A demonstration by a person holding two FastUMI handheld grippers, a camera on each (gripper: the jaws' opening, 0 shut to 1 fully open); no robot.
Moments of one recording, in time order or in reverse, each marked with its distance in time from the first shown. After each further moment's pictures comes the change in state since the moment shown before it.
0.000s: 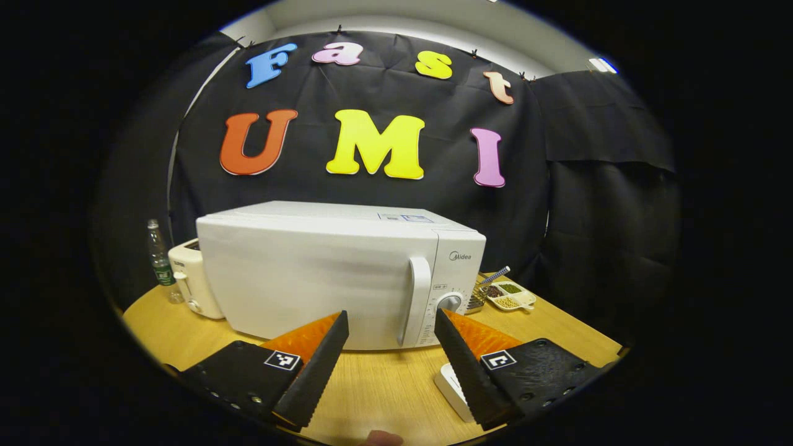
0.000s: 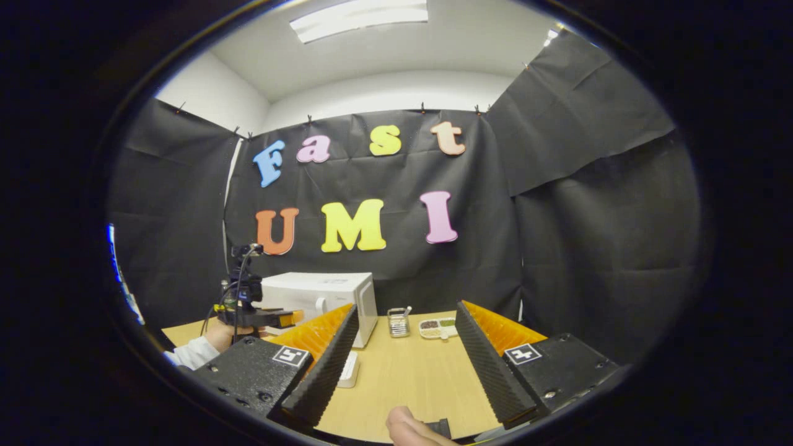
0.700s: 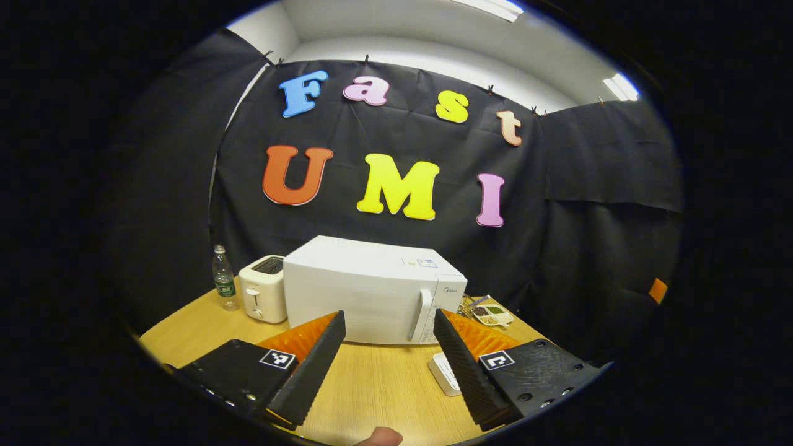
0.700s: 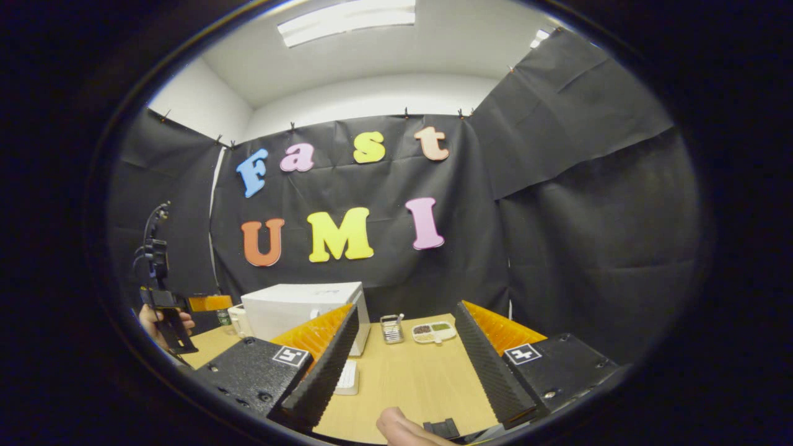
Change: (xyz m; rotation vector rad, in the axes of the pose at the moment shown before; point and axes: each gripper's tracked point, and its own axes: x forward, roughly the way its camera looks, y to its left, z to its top) left arm -0.171 0.032 0.092 -0.079 -0.101 0.055; right arm -0.004 0.001 0.026 0.050 -0.004 -0.072
